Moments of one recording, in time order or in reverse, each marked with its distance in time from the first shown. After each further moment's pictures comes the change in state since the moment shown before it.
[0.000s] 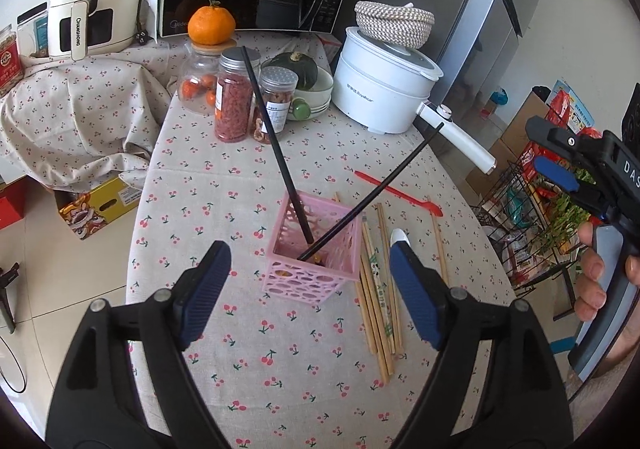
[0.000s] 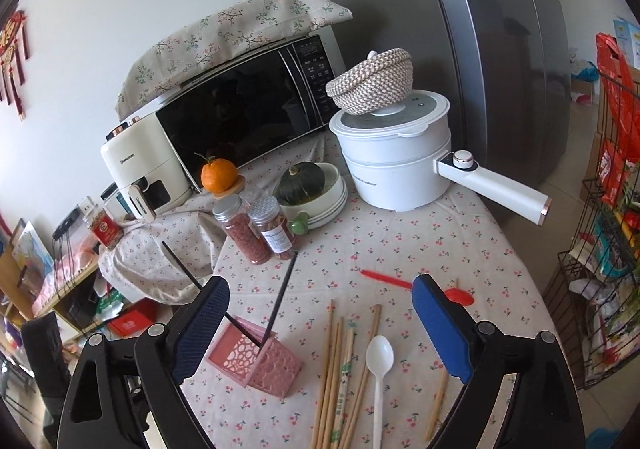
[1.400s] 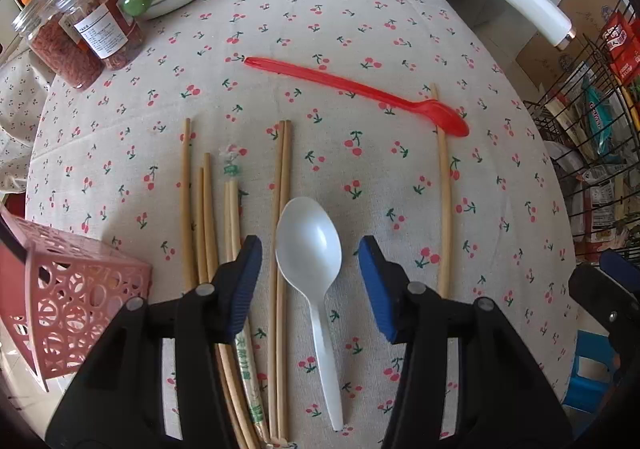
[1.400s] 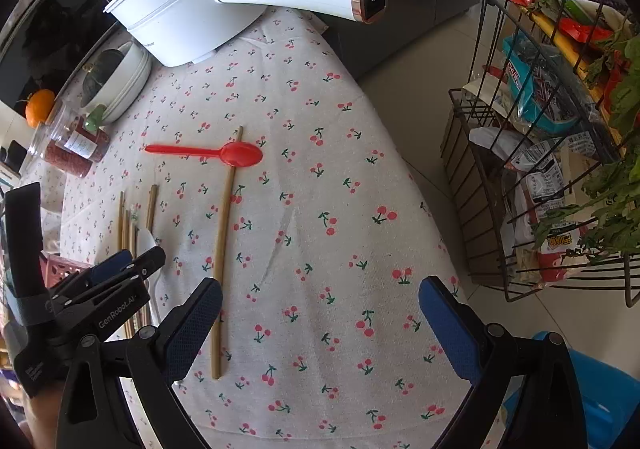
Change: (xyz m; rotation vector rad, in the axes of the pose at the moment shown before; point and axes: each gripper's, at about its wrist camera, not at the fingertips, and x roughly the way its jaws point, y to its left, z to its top) left arm 0.215 -0.153 -0.005 0.133 0.441 0.238; right arm 0.075 -0.201 -0.058 0.202 0.525 -0.286
